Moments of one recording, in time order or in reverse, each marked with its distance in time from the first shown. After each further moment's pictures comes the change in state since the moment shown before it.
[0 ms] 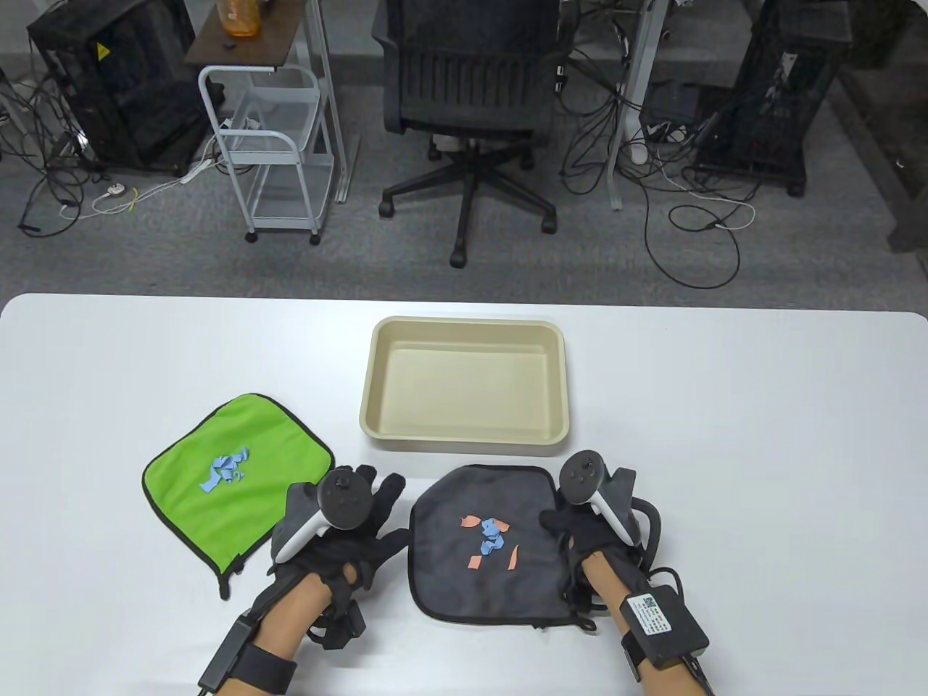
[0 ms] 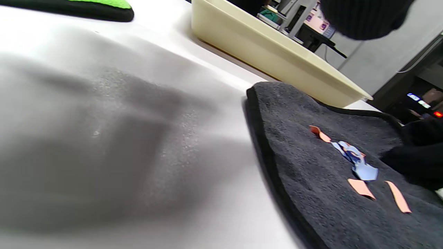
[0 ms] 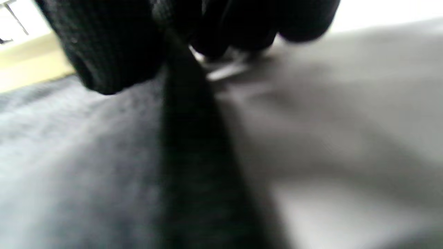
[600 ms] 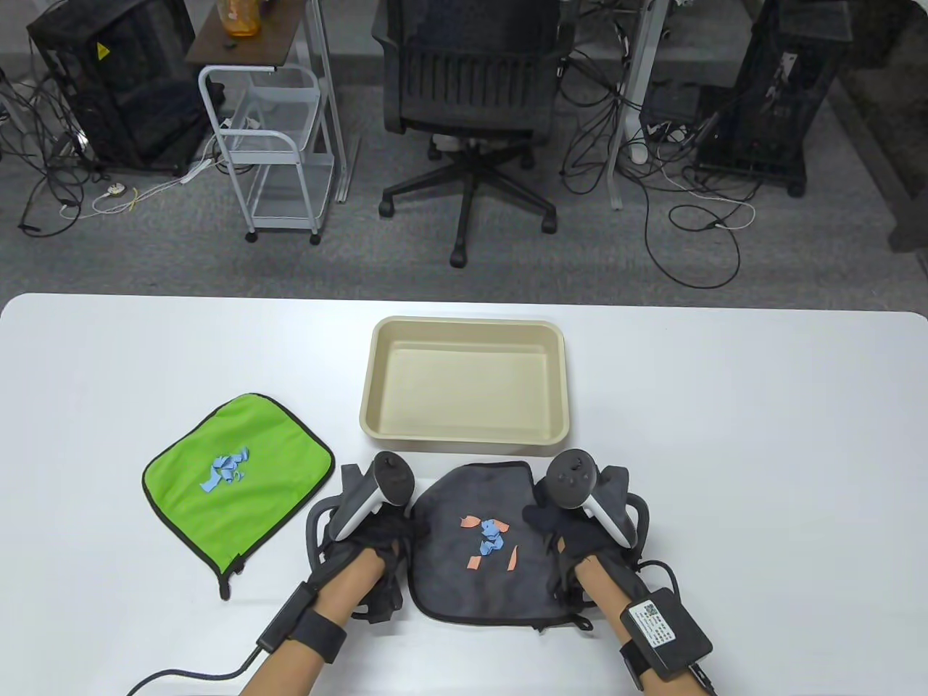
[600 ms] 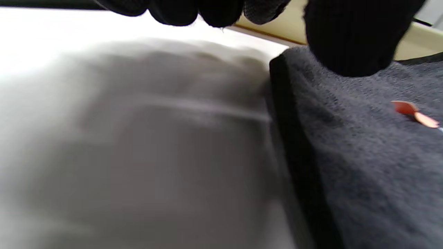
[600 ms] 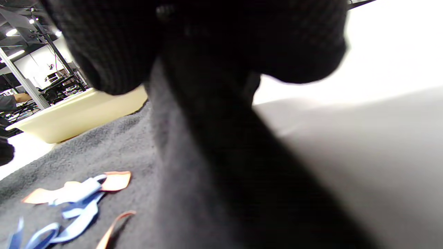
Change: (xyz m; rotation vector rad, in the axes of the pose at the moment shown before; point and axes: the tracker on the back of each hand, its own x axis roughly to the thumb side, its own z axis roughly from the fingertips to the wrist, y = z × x) left_hand 0.031 -0.021 -0.051 0.027 0.245 -0.140; right_hand 0.022 -0.017 0.018 -0.022 -0.143 -0.051
